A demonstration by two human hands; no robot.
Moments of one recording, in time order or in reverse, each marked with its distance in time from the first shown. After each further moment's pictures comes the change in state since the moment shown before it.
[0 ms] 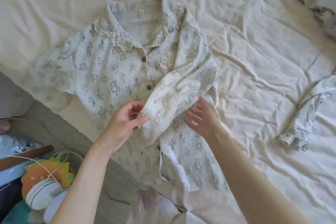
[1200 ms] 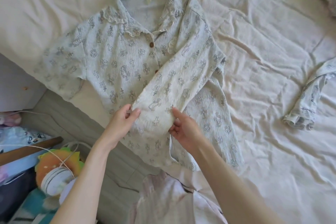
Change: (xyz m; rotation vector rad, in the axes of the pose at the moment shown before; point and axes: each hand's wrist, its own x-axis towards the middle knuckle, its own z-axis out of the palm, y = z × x) left_hand -0.032 -0.038 -0.040 0.440 0.121 -0.093; right_hand -0.051 0.096 0.024 -0.091 -0.232 0.033
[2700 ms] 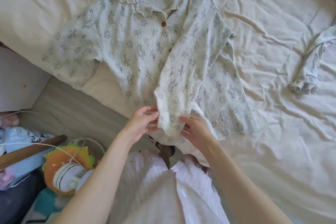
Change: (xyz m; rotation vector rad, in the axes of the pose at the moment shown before) left_hand -0.020 -0.065 -0.009 -0.405 -0.249 -0.262; right_hand -0.018 0.095 0.011 -0.093 0.174 -0.037
